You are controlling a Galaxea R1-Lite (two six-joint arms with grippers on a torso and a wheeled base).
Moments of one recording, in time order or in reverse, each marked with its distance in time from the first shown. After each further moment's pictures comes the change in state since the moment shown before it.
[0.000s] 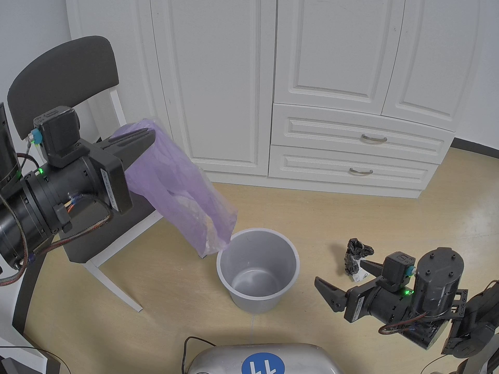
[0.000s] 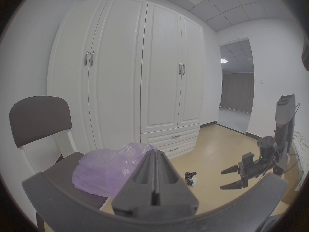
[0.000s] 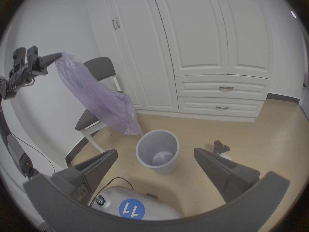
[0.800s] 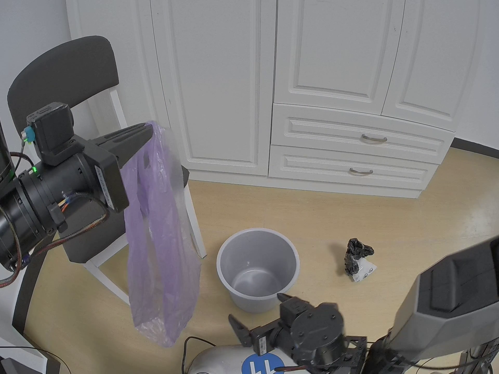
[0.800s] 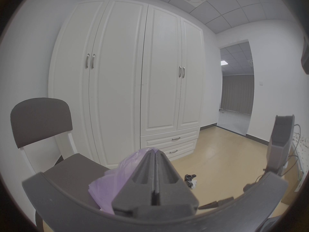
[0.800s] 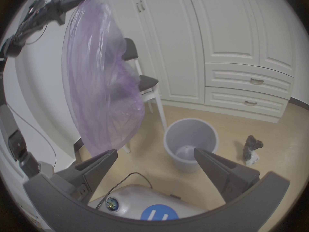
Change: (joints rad) left arm -0.021 -0.019 -0.001 -0.003 0.023 -0.001; right arm 0.227 0.500 -0.246 -0.218 -0.058 0.007
